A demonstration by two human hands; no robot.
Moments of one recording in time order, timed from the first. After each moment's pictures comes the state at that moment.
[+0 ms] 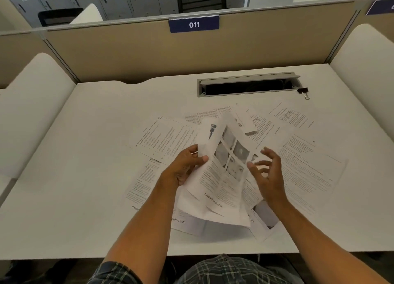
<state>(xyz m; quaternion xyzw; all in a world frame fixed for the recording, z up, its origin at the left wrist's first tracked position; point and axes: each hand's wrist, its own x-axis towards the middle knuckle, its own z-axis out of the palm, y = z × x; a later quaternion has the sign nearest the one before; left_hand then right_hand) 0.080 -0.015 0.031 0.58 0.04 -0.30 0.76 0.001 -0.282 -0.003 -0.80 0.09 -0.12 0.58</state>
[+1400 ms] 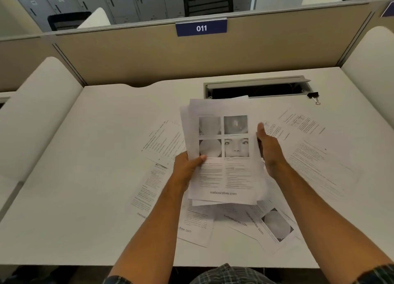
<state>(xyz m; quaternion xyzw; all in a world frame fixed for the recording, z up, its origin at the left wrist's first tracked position) 0.084 -0.014 0.027 0.71 0.16 -0.12 0.68 0.102 -0.269 0.048 -0.70 0.17 0.04 0.69</state>
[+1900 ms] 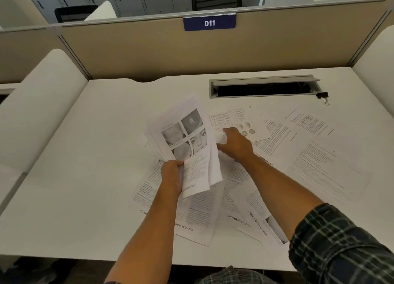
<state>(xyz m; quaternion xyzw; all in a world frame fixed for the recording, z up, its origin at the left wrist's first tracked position) 0.083 0.020 0.006 0.50 0.43 -0.10 0.75 0.166 -0.192 0.004 -0.95 0.01 0.11 0.28</state>
